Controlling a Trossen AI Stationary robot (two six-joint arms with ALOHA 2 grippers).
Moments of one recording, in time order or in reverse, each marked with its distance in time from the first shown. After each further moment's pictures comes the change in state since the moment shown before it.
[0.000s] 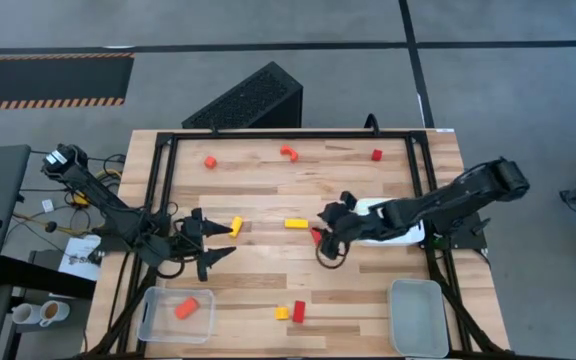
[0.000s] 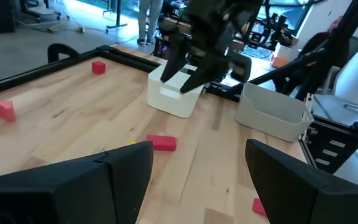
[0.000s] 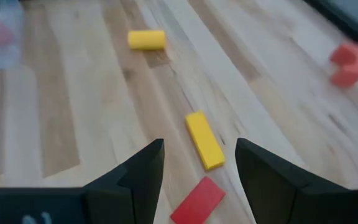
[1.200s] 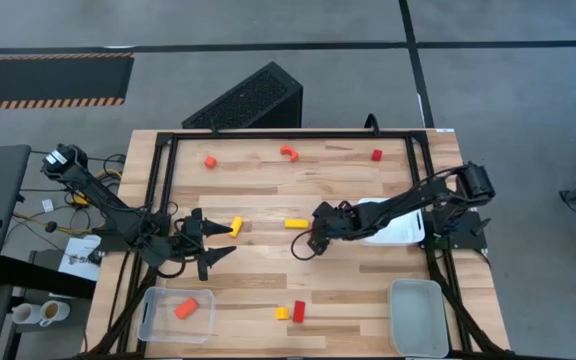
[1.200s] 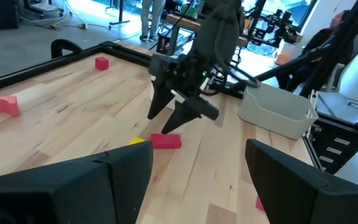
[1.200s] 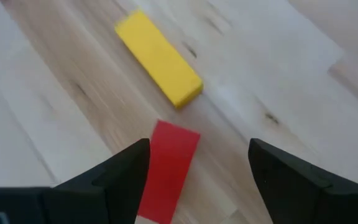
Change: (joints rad) left arm 0.000 0.000 0.000 -0.028 -0.001 -0.020; right arm -0.104 0.256 0.000 -0.037 -0.146 0.323
